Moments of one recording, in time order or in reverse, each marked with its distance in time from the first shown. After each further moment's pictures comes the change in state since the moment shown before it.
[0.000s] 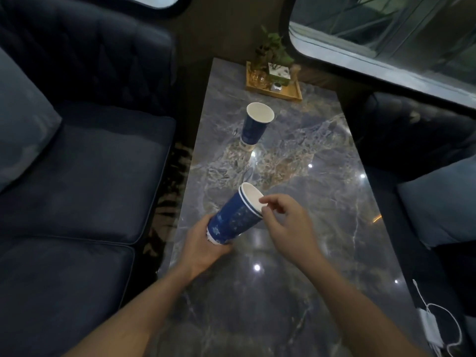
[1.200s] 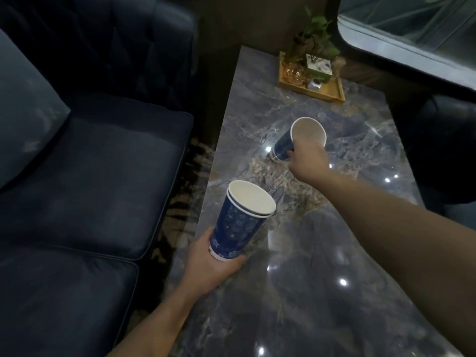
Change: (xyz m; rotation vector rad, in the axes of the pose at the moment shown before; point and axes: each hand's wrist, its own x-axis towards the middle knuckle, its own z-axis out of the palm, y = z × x) left_hand 0.075 -0.056 -0.007 -0.133 0.085 -0.118; right_hand 0.270 0.076 0.077 -0.732 -0.116 -0.059
